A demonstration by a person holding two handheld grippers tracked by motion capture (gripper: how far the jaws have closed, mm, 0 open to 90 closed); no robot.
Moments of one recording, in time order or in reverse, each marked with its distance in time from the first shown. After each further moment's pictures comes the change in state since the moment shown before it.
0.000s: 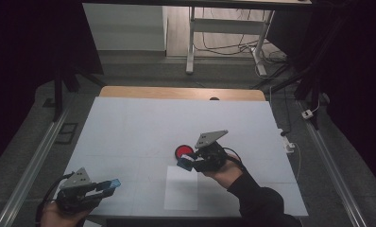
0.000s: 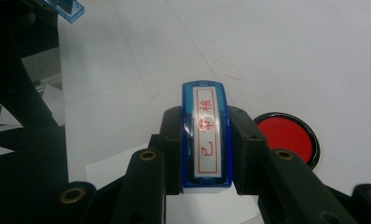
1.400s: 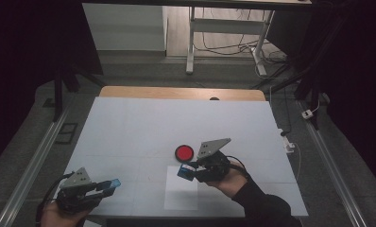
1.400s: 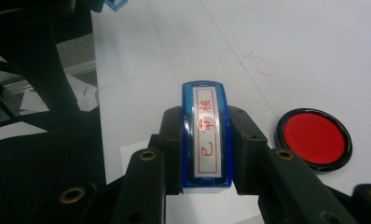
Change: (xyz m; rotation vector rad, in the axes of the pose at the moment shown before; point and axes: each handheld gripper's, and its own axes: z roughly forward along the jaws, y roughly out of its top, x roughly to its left) left arm 0.001 0.001 0.000 0.001 -0.003 -0.003; right arm 0.021 -0.008 -0.011 0.012 0.061 -0.052
